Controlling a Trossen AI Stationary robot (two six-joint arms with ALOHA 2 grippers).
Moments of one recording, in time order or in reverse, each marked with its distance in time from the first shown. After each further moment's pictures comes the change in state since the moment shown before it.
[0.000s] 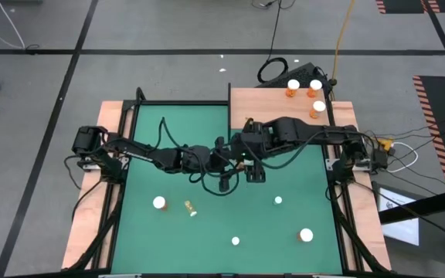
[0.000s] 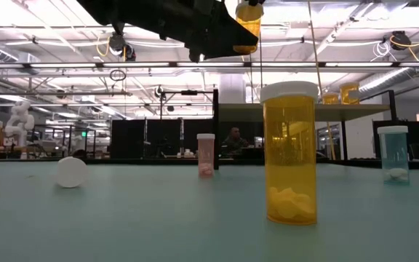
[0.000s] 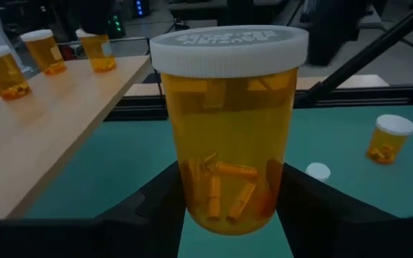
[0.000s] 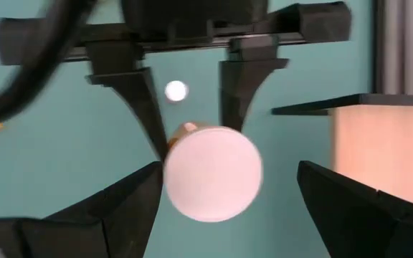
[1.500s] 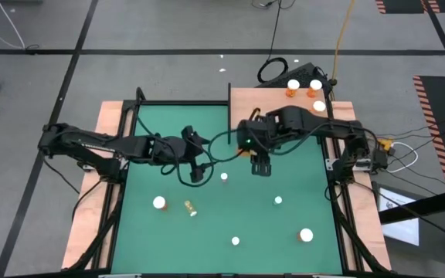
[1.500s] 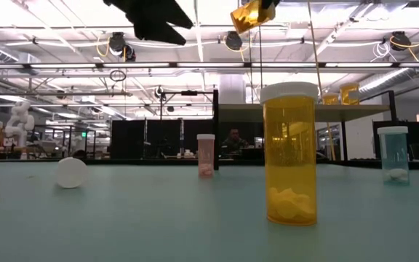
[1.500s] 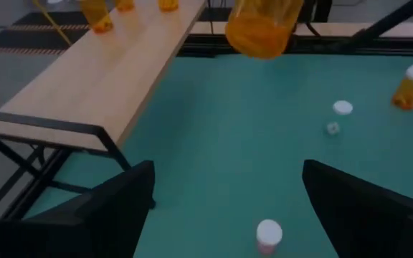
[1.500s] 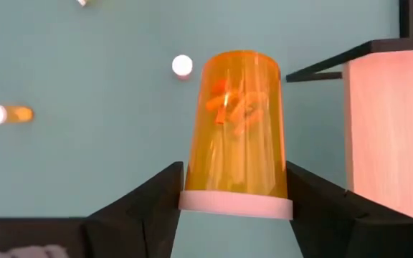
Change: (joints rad) left arm -0.005 -0.386 -0.004 -0.644 -0.147 -0.115; right arm -0.075 -0.041 -0.001 -0.085 -0.102 0.064
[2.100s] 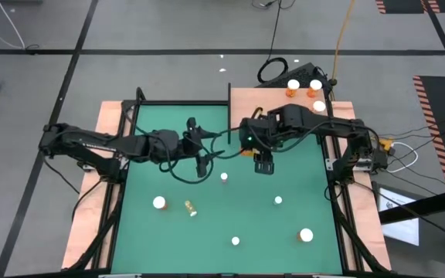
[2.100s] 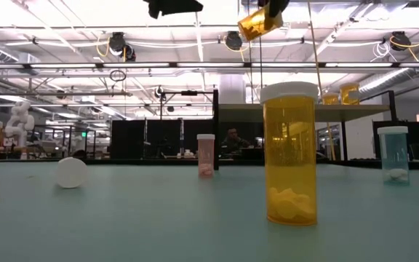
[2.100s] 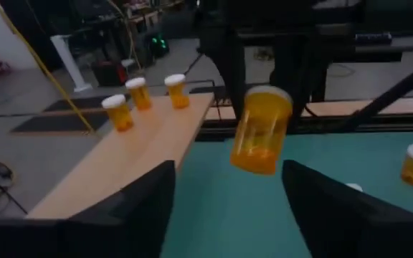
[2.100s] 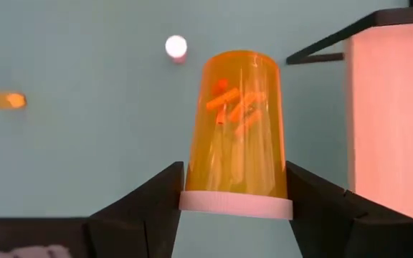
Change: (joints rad) left arm 0.014 0.010 0.000 0.318 0.002 0.180; right arm -0.022 -0.034 -0.083 0.010 -0.023 -0.027
